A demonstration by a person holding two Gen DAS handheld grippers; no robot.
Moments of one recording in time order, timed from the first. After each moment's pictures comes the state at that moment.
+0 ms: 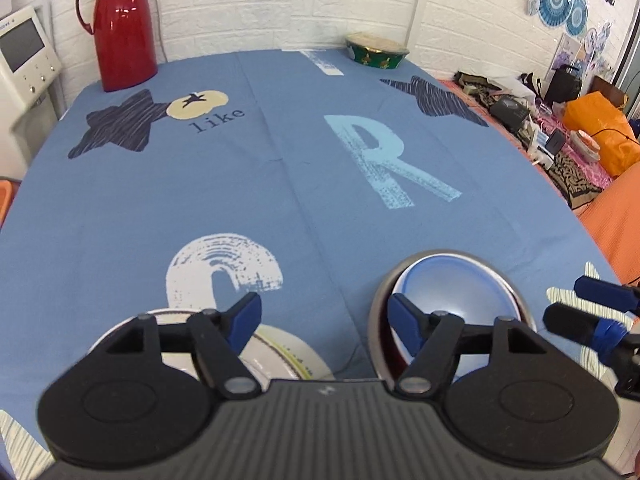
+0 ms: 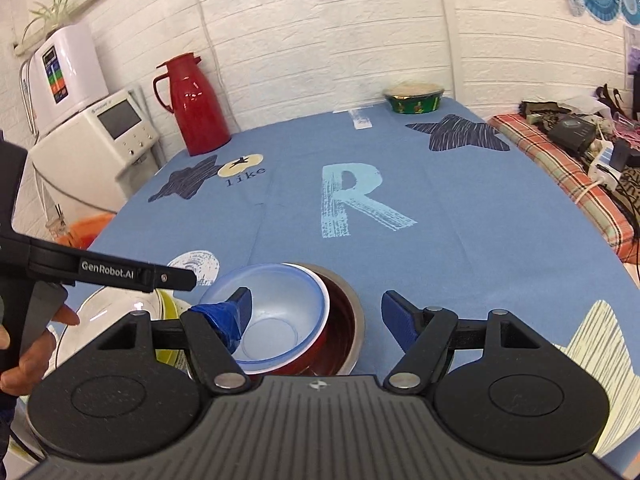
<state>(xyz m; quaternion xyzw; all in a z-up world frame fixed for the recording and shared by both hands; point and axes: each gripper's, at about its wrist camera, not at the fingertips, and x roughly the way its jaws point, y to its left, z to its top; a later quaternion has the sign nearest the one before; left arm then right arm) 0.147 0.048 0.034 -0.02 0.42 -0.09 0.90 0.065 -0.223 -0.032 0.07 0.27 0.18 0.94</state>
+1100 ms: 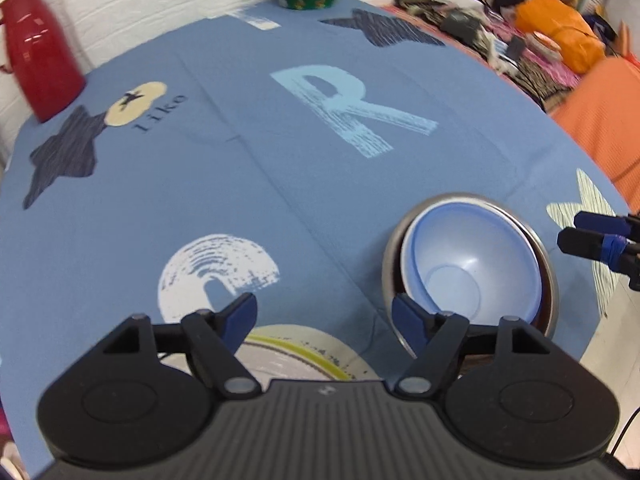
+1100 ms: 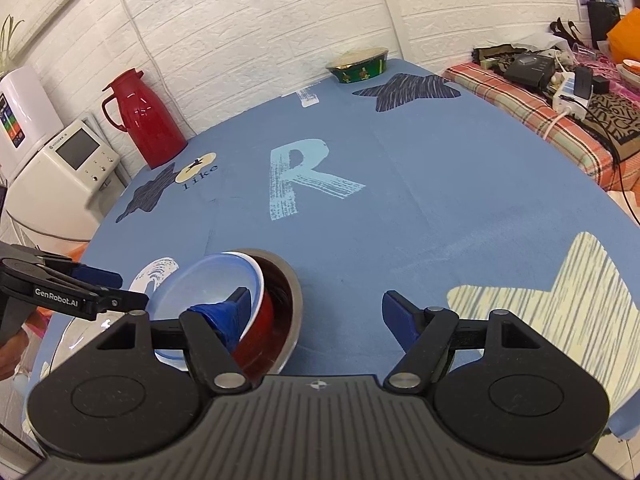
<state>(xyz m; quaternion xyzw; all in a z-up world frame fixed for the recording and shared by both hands) 0.183 0.040 0.027 0.09 0.49 -0.19 0.84 0.079 -0.260 -0.058 0.15 0.31 0.13 0.93</state>
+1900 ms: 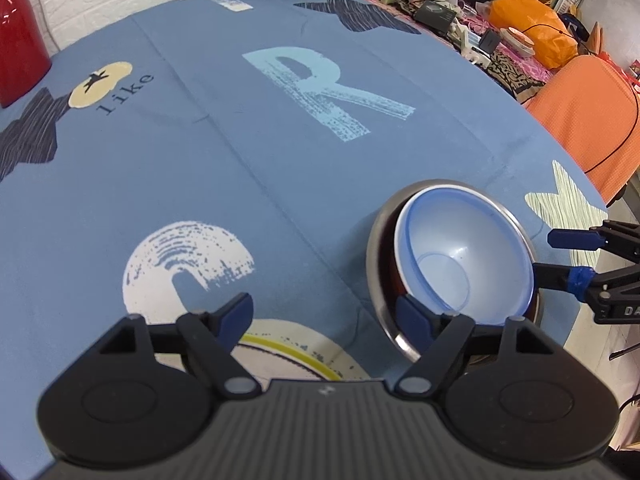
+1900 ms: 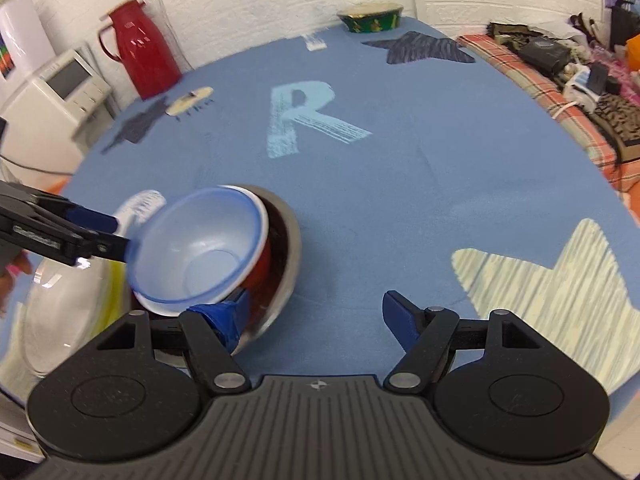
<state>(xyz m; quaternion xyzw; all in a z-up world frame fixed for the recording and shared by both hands) 0.190 0.052 0.012 0.06 0.51 -0.23 0.83 0.087 -0.237 -0.068 0.06 0.39 0.12 0.91</state>
